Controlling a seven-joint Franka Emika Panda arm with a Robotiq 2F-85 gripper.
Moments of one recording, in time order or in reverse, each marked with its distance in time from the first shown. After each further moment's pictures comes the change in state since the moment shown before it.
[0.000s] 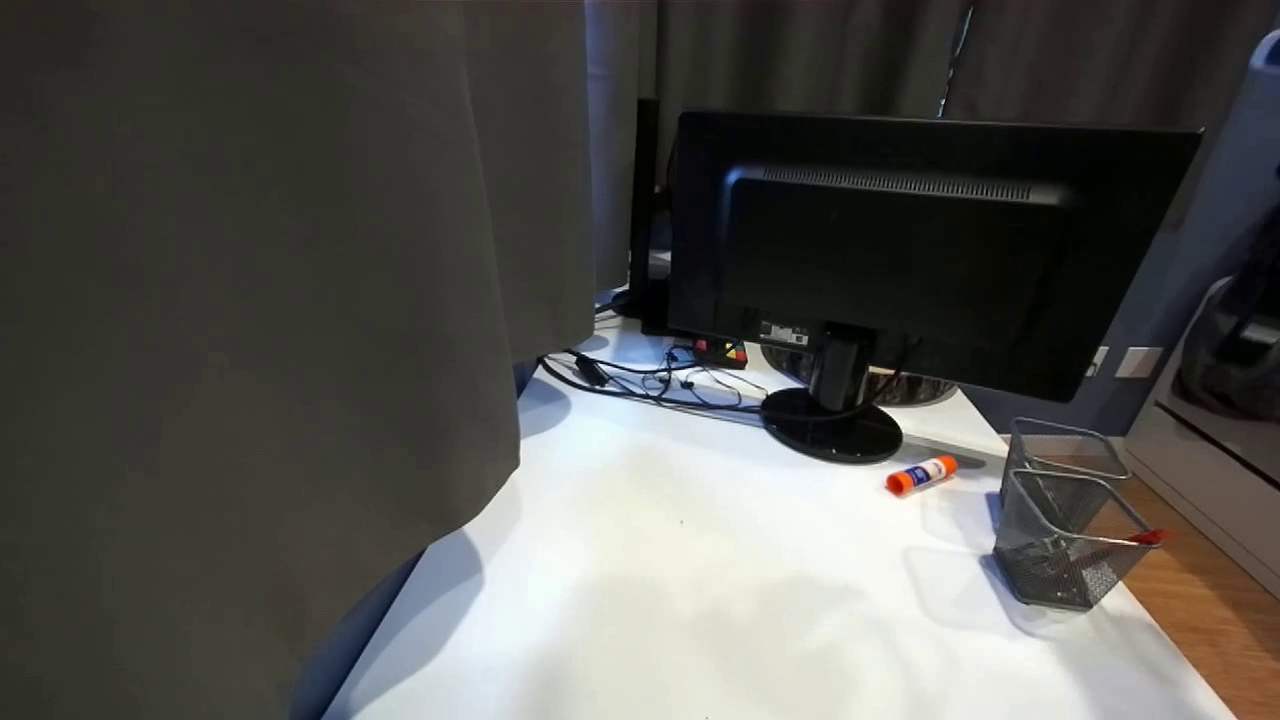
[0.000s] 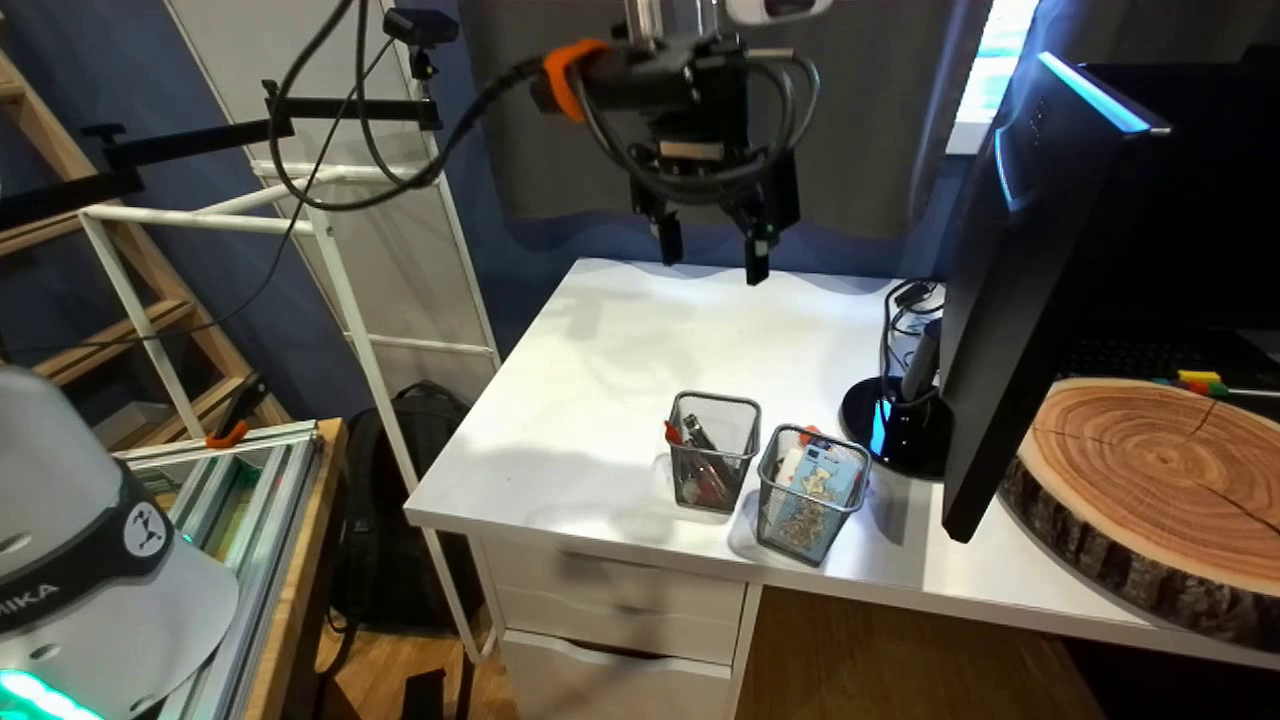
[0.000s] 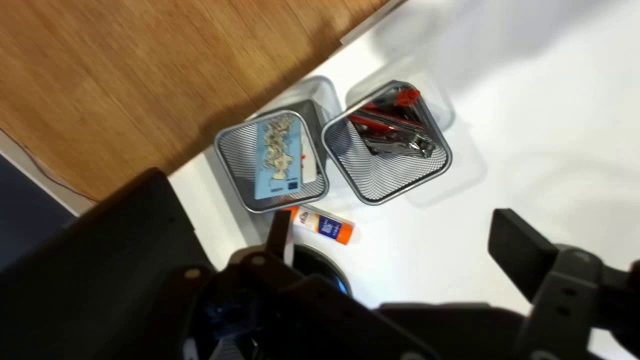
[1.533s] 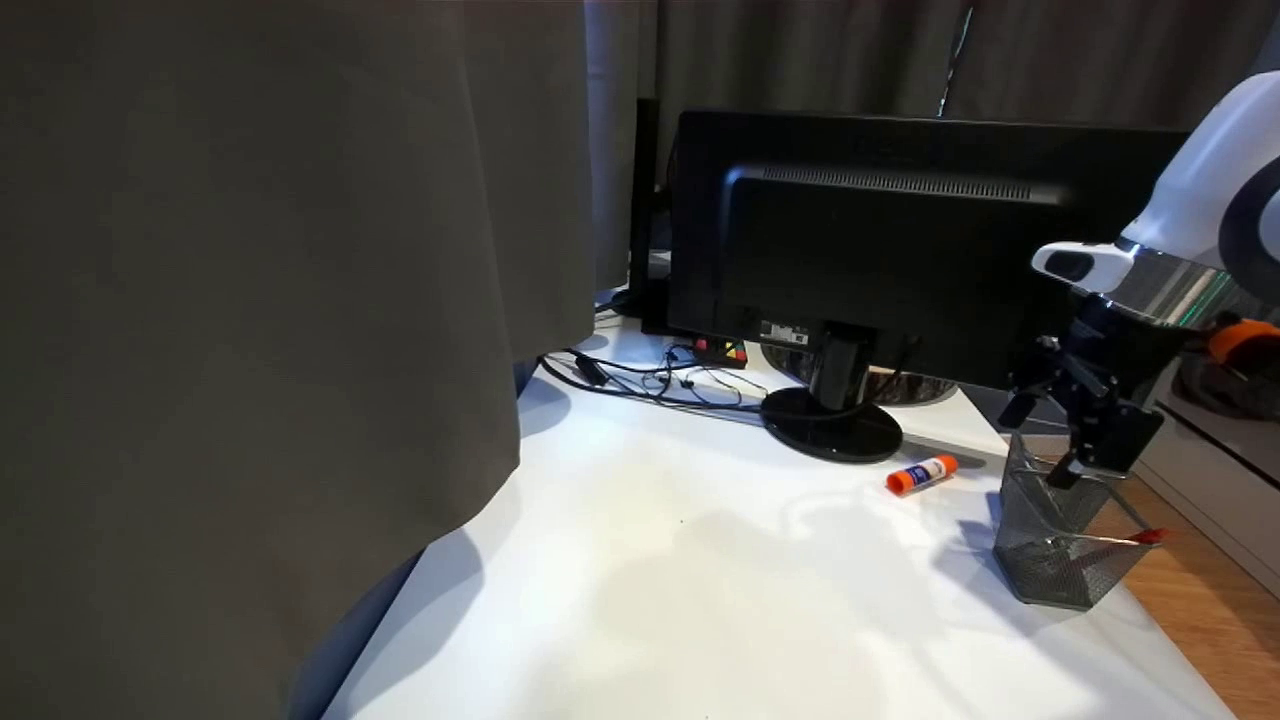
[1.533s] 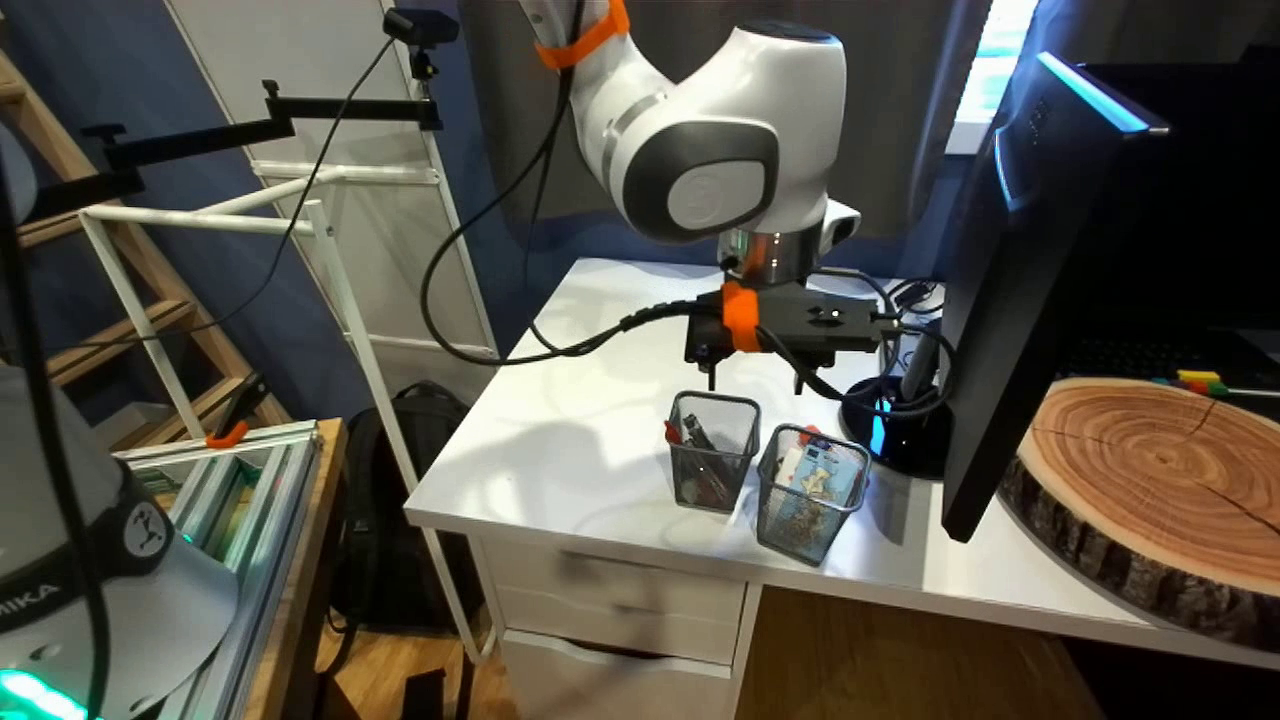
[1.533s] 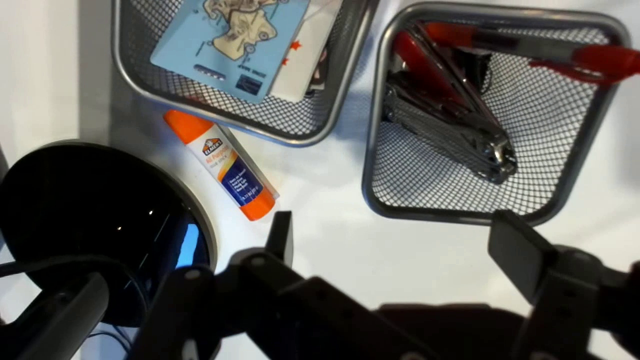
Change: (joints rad) arm -0.200 0.525 0.181 0.190 0.211 0.337 -0.848
